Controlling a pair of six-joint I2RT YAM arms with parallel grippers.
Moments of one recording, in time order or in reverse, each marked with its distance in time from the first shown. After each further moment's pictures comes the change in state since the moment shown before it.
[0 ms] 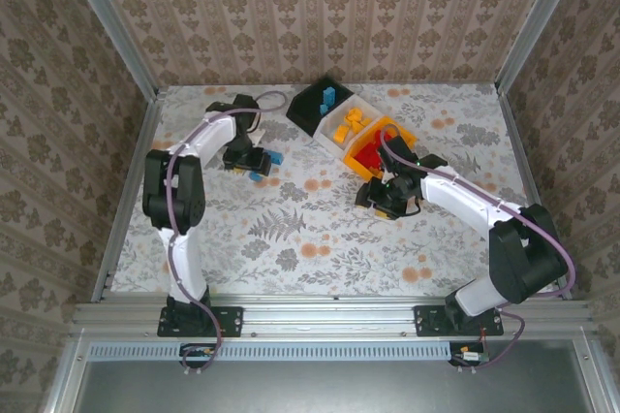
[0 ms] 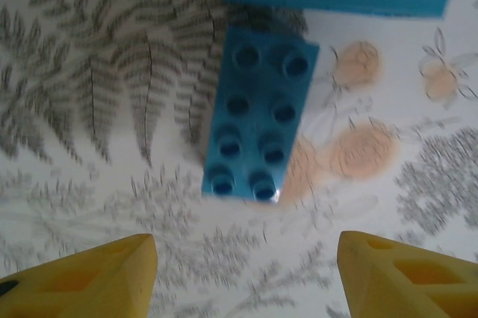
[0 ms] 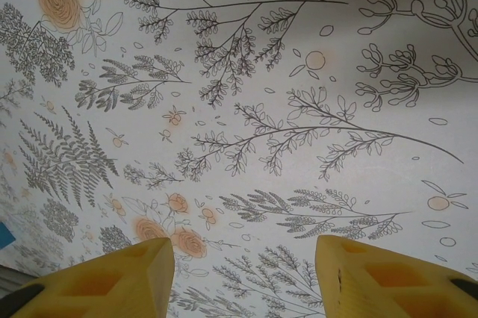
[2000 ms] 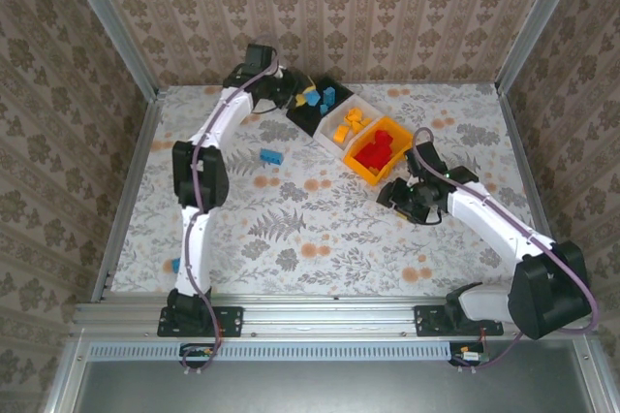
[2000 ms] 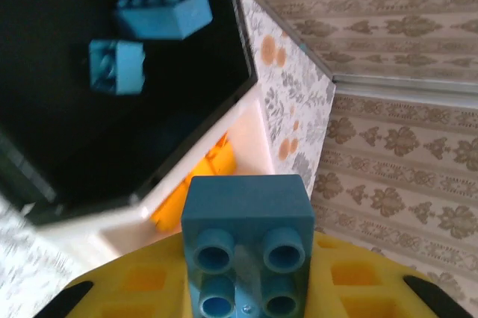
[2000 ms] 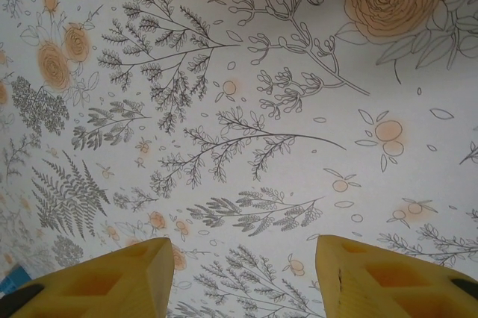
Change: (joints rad) left arm -0.032 0.358 0.669 0.481 0.591 -1.025; right arm -0.111 -0.219 -0.126 -0.017 0.060 0.049
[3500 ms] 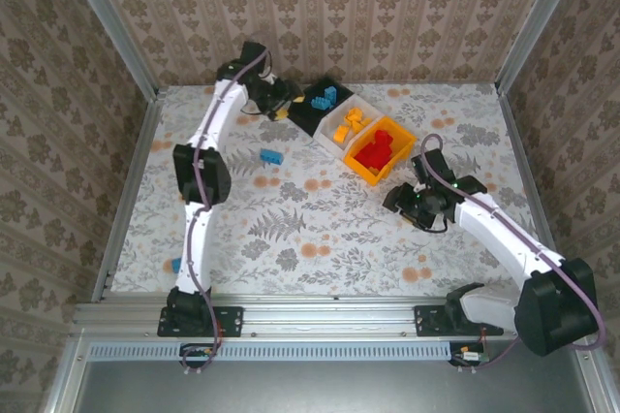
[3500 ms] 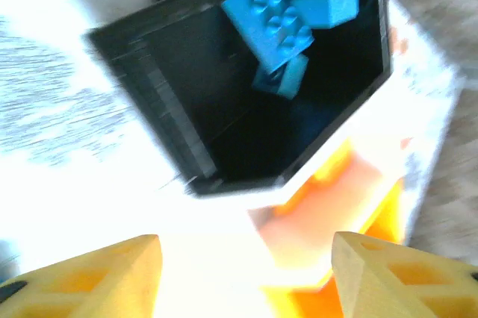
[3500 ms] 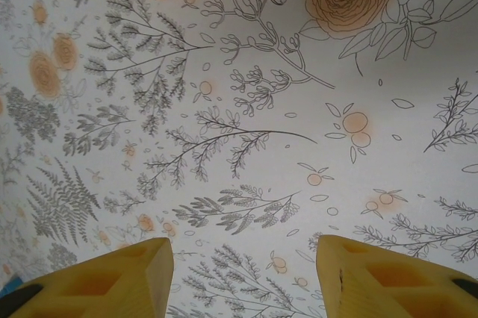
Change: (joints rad) left arm 0.036 0.004 0.178 -0.543 -0.205 0.357; right arm -0.018 -0.063 -0.065 0.017 0.018 0.014
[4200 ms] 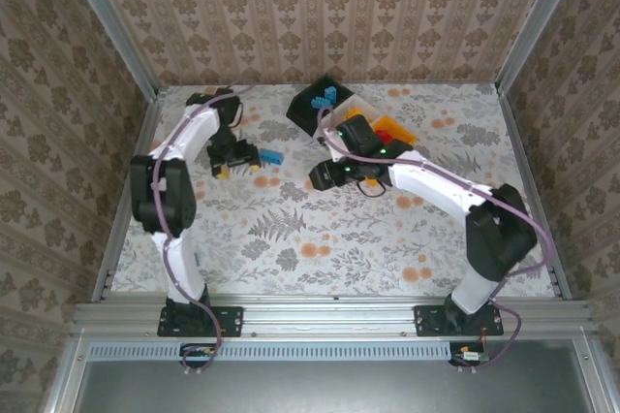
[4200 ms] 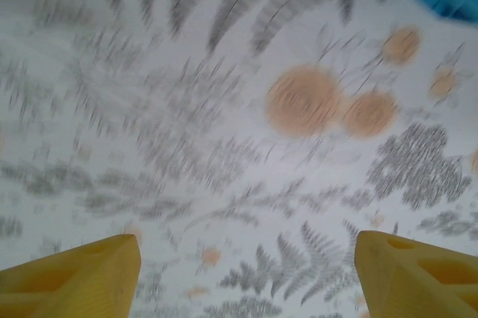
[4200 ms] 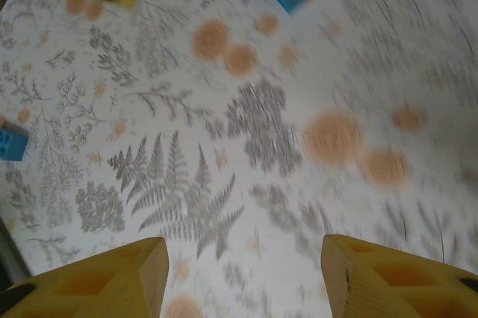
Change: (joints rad) left arm 0.096 -0.496 -0.877 -0.112 -0.291 0.294; right arm 0.300 0.514 0.511 0.274 -0.089 -0.692
